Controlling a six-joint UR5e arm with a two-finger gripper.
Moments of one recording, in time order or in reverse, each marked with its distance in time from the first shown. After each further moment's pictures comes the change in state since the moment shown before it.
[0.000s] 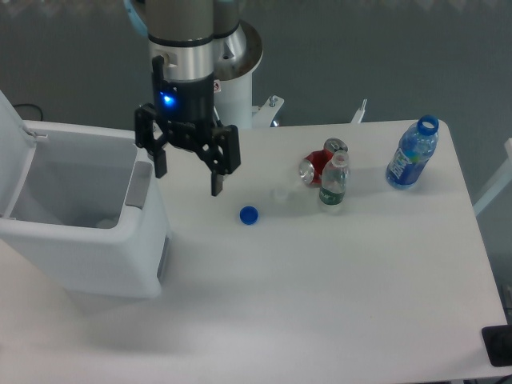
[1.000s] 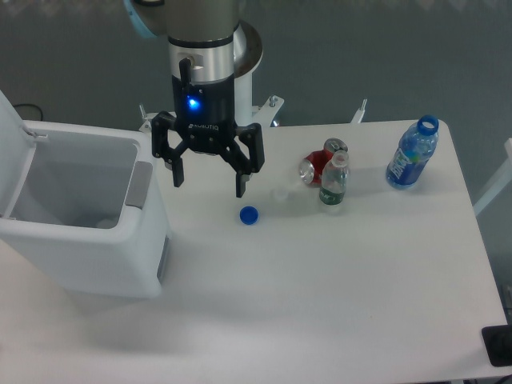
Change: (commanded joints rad) arm 0.009 -0.006 0.015 0.037 -0.024 -0.239
